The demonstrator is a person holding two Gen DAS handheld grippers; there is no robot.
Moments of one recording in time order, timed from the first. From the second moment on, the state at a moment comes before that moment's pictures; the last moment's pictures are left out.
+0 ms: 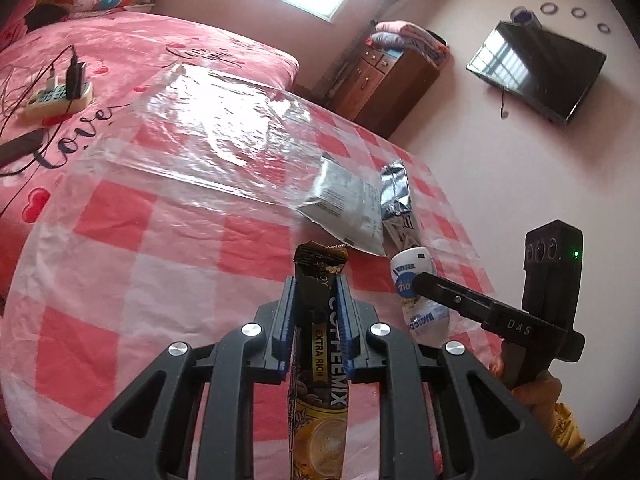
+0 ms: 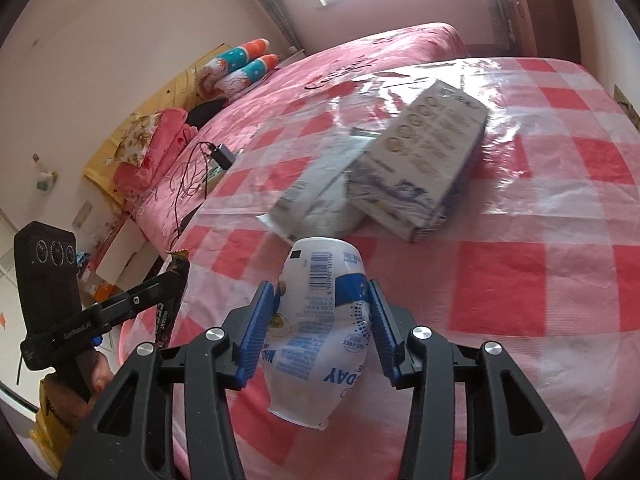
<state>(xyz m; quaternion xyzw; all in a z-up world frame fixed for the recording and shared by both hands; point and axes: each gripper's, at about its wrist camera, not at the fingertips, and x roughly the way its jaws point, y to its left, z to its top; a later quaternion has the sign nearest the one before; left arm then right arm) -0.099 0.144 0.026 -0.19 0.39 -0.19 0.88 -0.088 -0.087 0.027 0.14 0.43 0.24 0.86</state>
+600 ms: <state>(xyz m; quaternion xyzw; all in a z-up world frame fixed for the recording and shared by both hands) -0.116 0.216 0.021 -0.26 0.36 -0.18 0.88 -0.079 -0.023 0.025 0.11 0.46 0.24 0.85</state>
